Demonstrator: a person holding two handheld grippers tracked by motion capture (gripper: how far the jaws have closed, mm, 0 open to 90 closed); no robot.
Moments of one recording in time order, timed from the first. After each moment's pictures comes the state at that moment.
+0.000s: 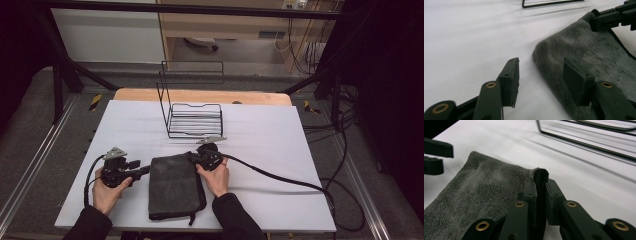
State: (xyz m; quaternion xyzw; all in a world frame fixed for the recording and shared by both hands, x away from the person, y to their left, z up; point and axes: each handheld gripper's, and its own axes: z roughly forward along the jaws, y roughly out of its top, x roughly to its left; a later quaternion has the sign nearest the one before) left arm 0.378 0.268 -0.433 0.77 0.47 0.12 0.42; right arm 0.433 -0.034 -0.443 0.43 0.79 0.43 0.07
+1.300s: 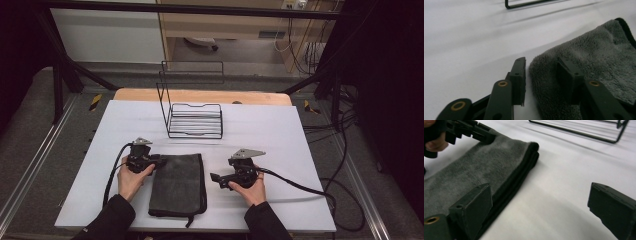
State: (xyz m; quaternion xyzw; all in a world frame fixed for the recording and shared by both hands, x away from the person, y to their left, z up) left arm 0.425 0.214 -0.442 0.78 0.49 0.09 0.37; right arm 0.388 -0.131 -0.439 0.39 0.79 0.46 0.07
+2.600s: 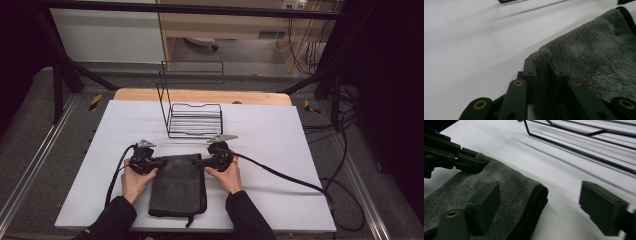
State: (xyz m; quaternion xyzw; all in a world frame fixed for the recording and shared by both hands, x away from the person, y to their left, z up) left arm 0.421 0.207 -0.444 0.79 0.48 0.10 0.36; right arm 0.441 -0.062 -0.442 0.41 0.80 0.44 0.08
